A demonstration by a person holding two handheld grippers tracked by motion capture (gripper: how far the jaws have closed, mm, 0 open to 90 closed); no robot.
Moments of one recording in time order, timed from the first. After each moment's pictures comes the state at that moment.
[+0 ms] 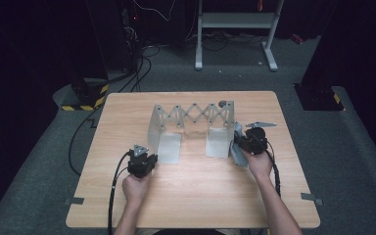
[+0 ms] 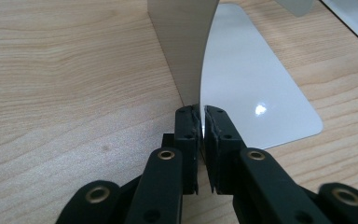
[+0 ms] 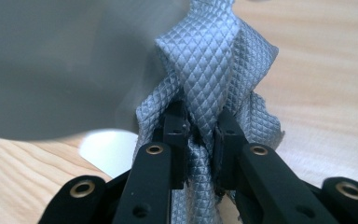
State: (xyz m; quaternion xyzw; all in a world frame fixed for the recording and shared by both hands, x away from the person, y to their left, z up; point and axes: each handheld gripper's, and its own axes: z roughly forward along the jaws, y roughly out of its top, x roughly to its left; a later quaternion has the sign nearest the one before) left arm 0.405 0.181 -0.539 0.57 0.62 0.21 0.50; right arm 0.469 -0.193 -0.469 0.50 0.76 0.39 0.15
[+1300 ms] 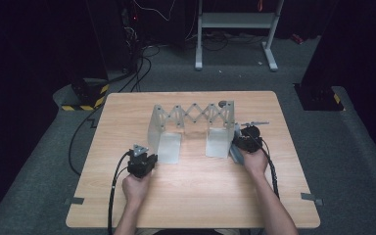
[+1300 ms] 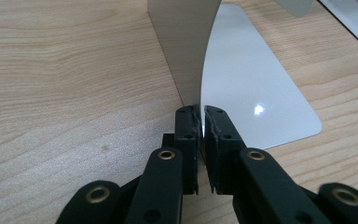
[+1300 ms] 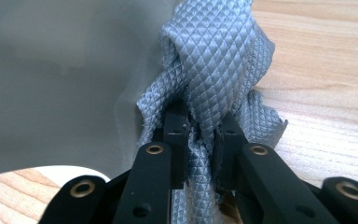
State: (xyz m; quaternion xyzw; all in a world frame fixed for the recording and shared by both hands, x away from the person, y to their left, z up) left arm 0.406 0.182 -0.538 0.56 0.62 0.21 0.50; right arm 0.496 -0.186 -0.500 0.53 0.76 0.35 0.13
